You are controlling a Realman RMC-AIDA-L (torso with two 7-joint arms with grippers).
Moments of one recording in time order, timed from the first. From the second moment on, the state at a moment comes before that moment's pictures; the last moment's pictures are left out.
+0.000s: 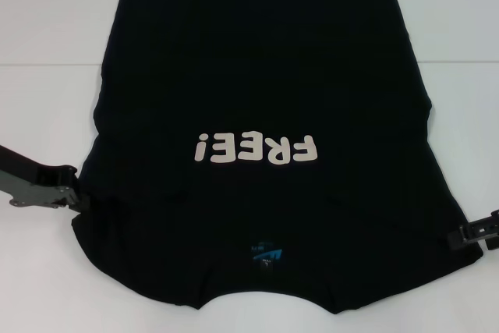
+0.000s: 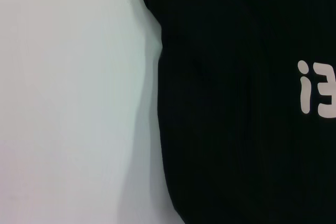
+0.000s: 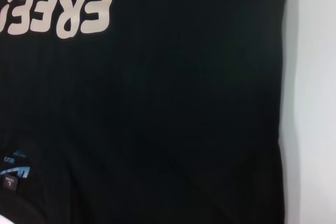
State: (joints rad) left arm -0.77 -1.89 0.64 0.64 2.70 1.47 -2.63; right arm 0.65 1.92 -0.76 -0.74 -2.58 -1.53 2.47
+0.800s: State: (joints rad) left arm -0.77 -1.89 0.64 0.63 2.70 1.47 -2.62; right arm 0.67 1.93 -0.80 -0.70 -2.58 -1.50 2.46
